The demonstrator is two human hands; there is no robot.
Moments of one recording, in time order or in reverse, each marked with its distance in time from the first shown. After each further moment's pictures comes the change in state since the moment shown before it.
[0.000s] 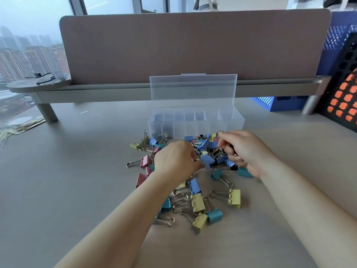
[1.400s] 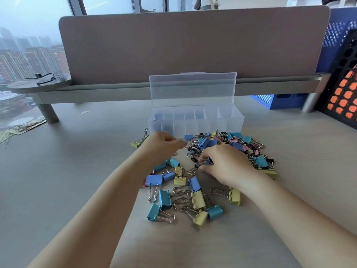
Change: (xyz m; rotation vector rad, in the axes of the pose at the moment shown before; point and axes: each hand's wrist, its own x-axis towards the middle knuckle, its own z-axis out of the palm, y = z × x) left_hand 0.004 -0.028 -0.034 -0.571 -0.169 -0.229; right_hand -0.016 0.012 0.034 -1.150 -0.012 -0.387
